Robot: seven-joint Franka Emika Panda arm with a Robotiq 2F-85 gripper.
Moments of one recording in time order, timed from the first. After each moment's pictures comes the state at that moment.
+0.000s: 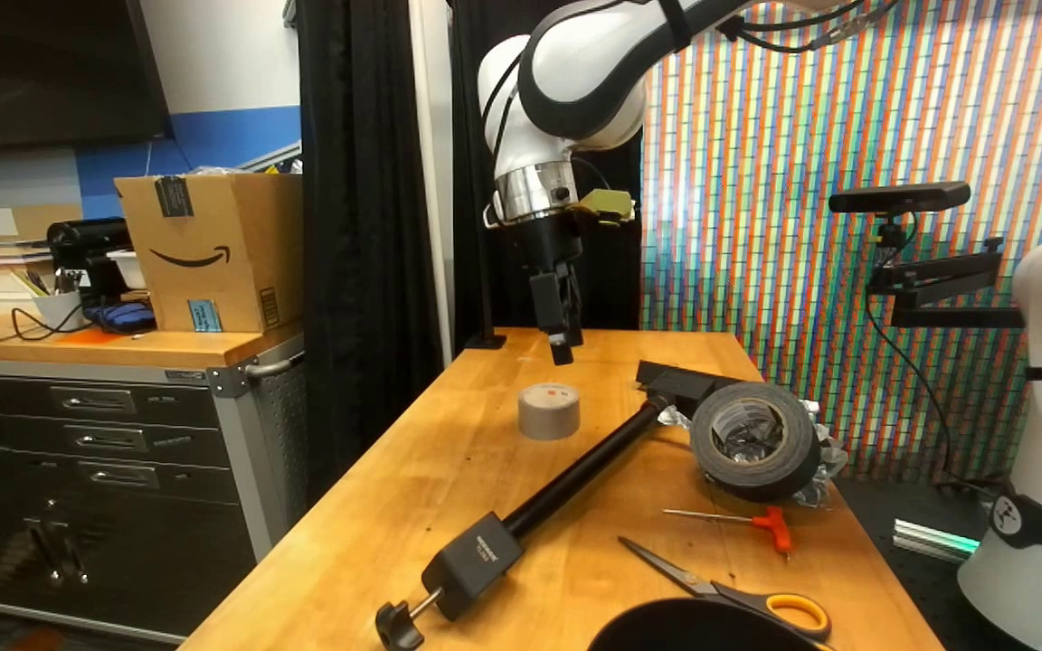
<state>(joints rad) -0.04 0.06 -0.03 -2.00 0.07 1.85 -0.14</state>
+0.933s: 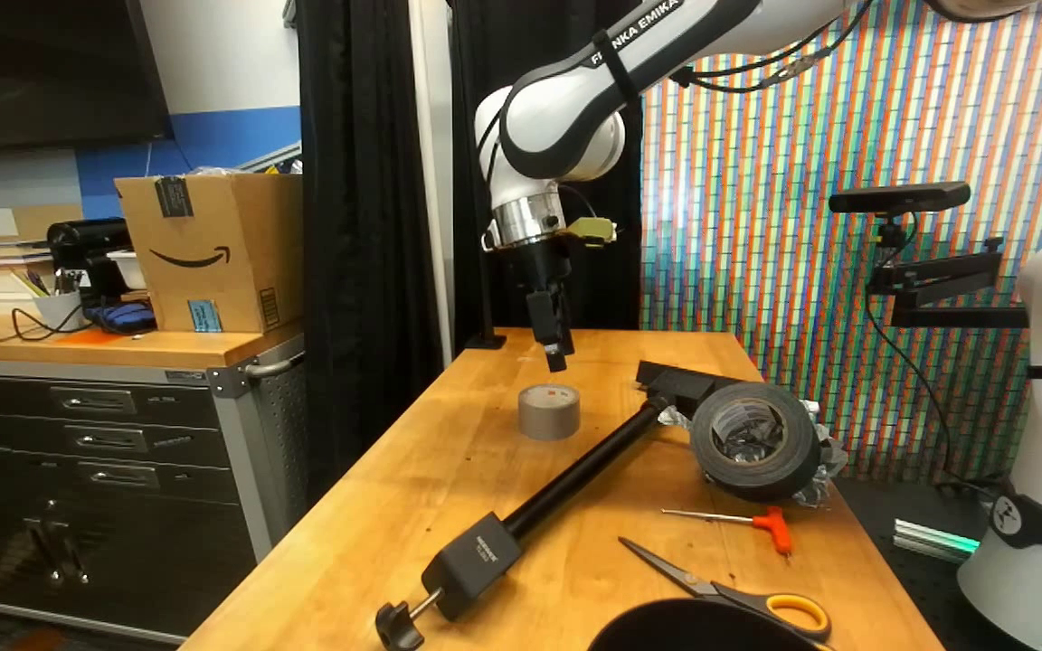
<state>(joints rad) -0.10 0.19 -0.06 -1.91 0.06 1.85 -0.27</state>
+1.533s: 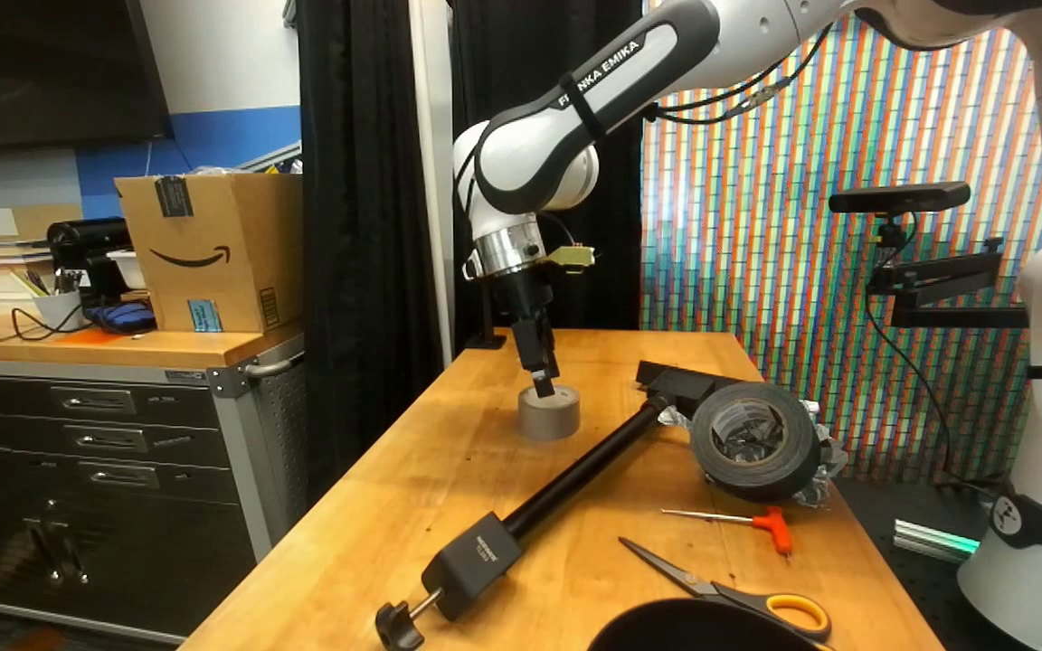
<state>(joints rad) -0.10 0.31 -0.04 -1.83 0.05 1.85 -0.32</state>
